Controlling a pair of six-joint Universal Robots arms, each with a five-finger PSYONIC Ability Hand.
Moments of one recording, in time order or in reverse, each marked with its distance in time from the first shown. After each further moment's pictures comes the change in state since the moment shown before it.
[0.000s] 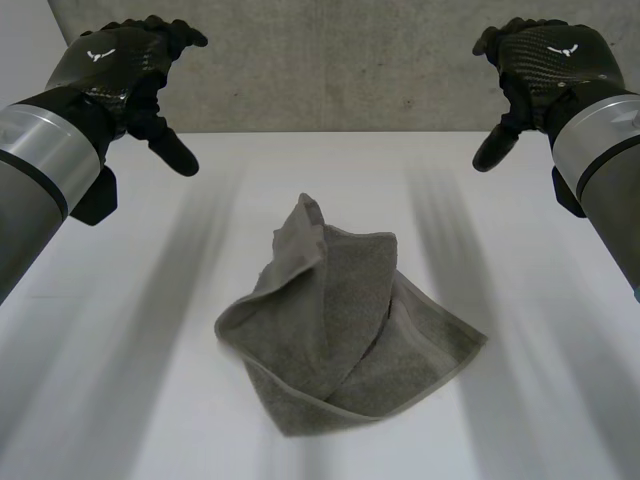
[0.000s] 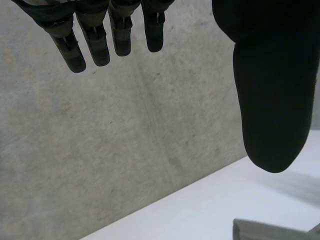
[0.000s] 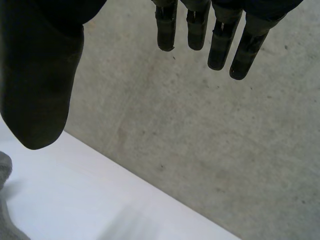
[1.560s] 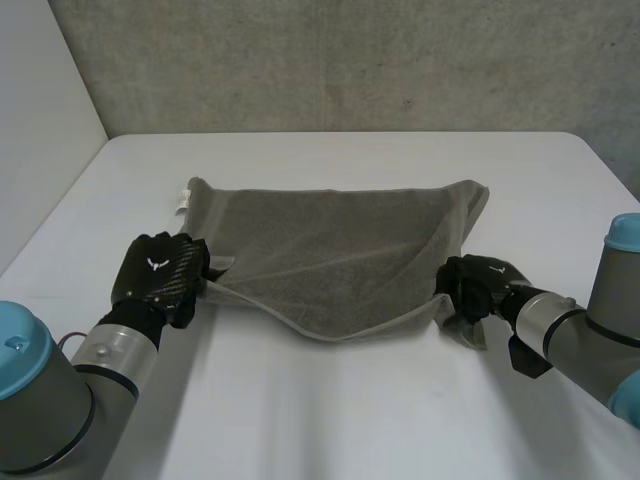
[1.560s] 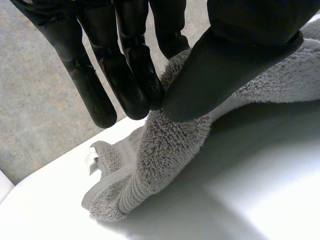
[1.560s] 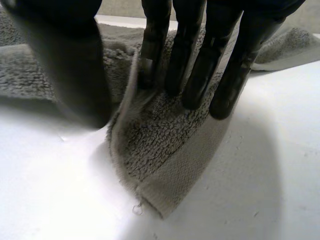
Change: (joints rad) left arm 0.012 -0.096 -0.737 0.660 -0.029 0.202; right arm -0.235 0.317 0.458 -0.237 -0.430 0.146; left_hand 0.984 0.999 0.999 1.000 0.993; right_hand 0.675 0.666 0.662 0.632 0.669
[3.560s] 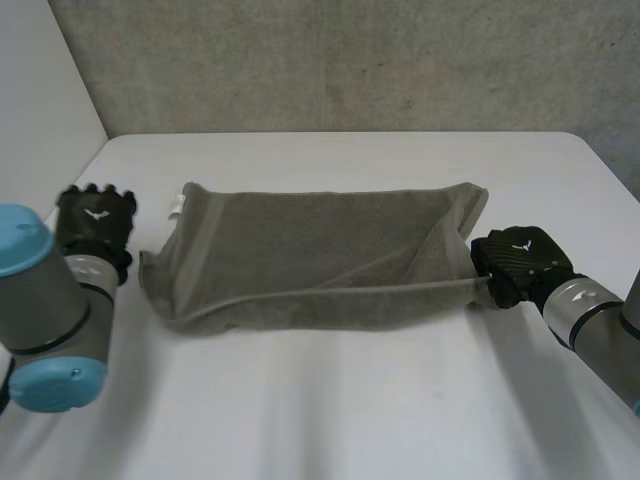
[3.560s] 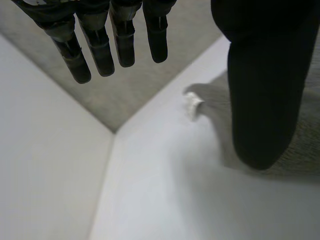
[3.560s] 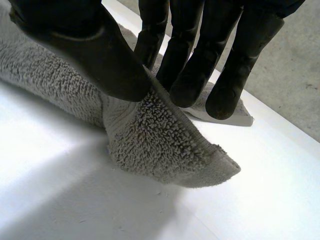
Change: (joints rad) left arm 0.116 -0.172 0.324 -0.144 -0.259 0.247; right arm -0.054 -0.147 0.098 -0.102 0.020 -0.399; left_hand -0.873 -0.886 -0.885 -0.887 -0.880; right_hand 0.434 0.413 0.427 0.442 0.447
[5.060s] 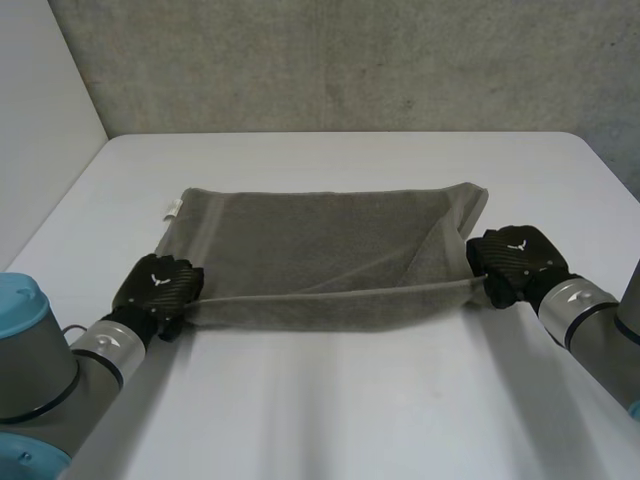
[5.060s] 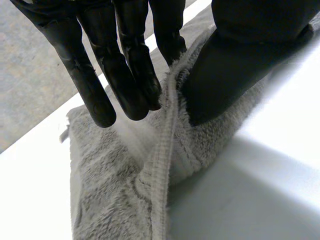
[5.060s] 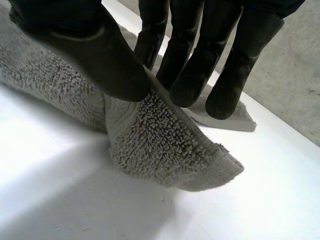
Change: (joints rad) left arm 0.060 0.002 -0.258 0.056 0.476 -0.019; right arm 0.015 -0.004 0.001 -0.010 0.003 -0.005; left_hand 0.820 0.847 0.846 0.846 0.828; right_hand 0.000 0.000 0.003 0.000 0.000
